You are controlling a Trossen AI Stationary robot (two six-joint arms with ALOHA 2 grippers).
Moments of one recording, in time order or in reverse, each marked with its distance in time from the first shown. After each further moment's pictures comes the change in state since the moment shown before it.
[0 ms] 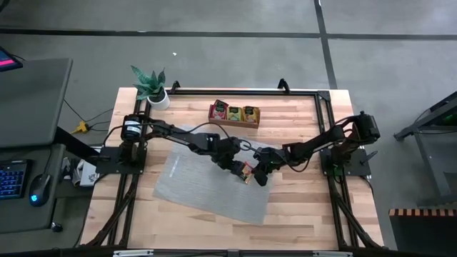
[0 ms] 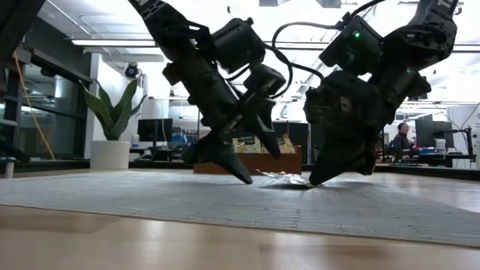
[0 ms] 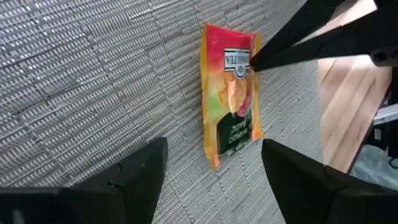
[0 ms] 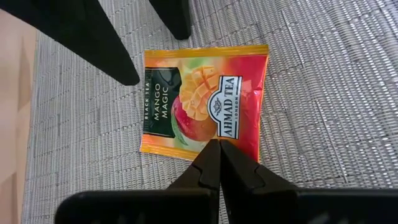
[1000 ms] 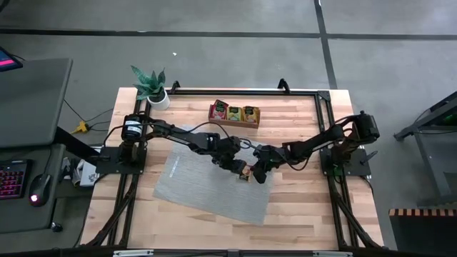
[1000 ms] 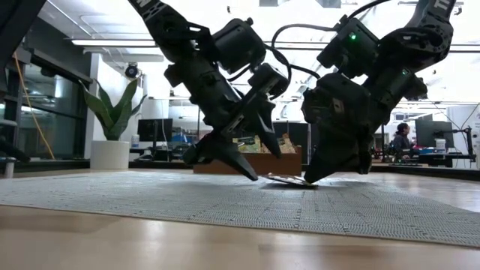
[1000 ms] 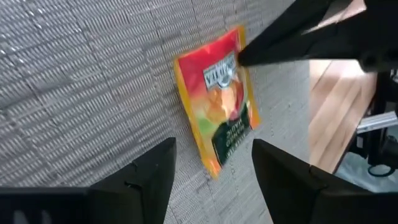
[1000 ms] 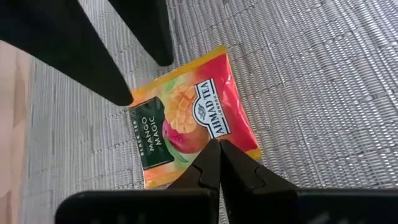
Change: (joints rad) left arm 0.006 0.002 0.000 0.026 0.023 -0.072; right arm -0.024 -0.001 0.000 0.016 0.014 0.008
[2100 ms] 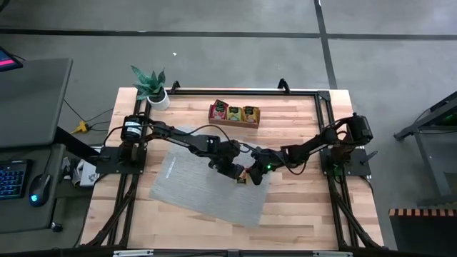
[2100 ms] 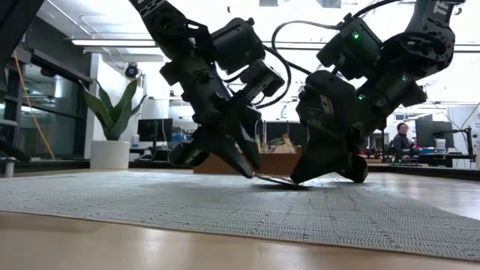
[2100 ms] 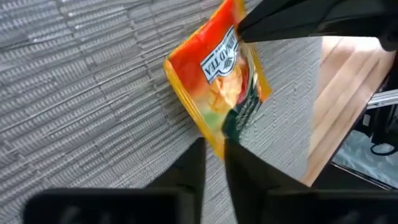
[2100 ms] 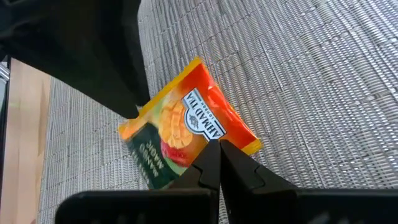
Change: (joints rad) left arm -0.030 -0.001 0.002 -0.072 0.076 -0.032; right arm 0.041 0.103 0.001 0.172 0.032 0.116
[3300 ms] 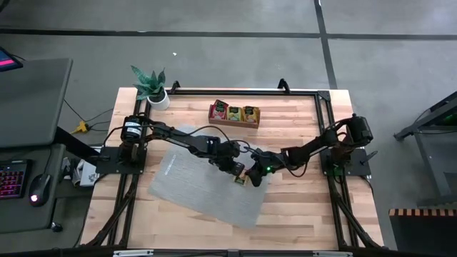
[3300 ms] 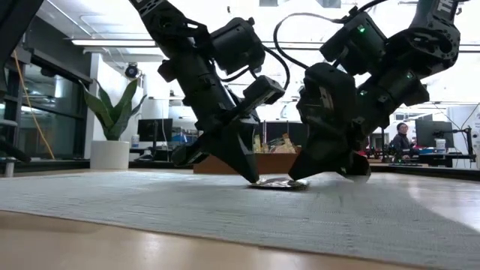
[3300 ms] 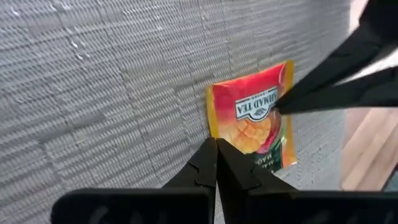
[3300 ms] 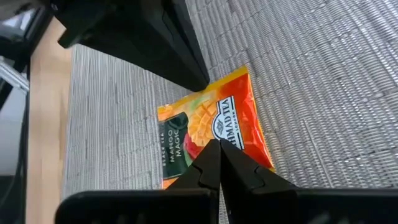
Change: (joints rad) left arm -0.002 0.000 -0.001 -0.013 -0.199 0.039; right arm 0.040 0.001 0.001 0.032 0.012 0.078
